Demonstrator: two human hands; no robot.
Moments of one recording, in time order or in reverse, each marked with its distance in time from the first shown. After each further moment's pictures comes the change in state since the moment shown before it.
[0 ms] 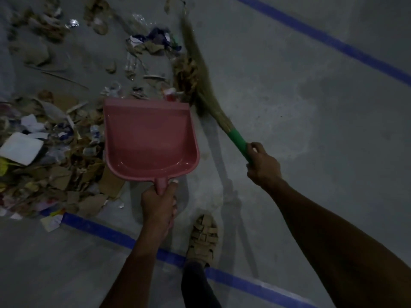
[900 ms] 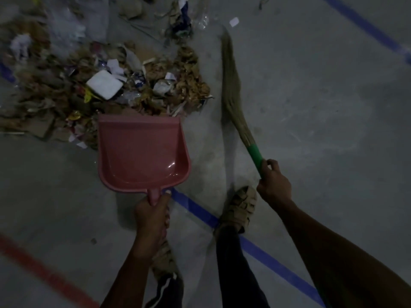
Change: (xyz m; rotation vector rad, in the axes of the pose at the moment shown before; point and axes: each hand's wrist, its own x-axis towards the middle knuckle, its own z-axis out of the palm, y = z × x) left_hand -0.049 -0.142 -0.231 -0.218 0.199 -0.089; right_hand -0.152 -0.140 0.109 -0.069 -0.040 -0.010
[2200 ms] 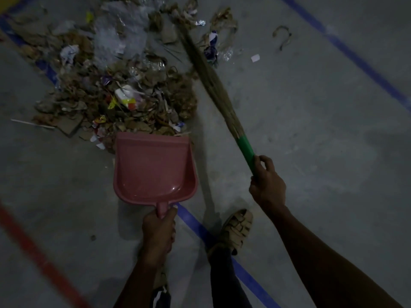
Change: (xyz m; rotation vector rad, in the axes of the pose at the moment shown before) left_hand -0.034 0.013 0.010 -0.054 0.074 -0.040; right_hand 0.018 -0.057 -0.084 0.041 0.203 -0.315
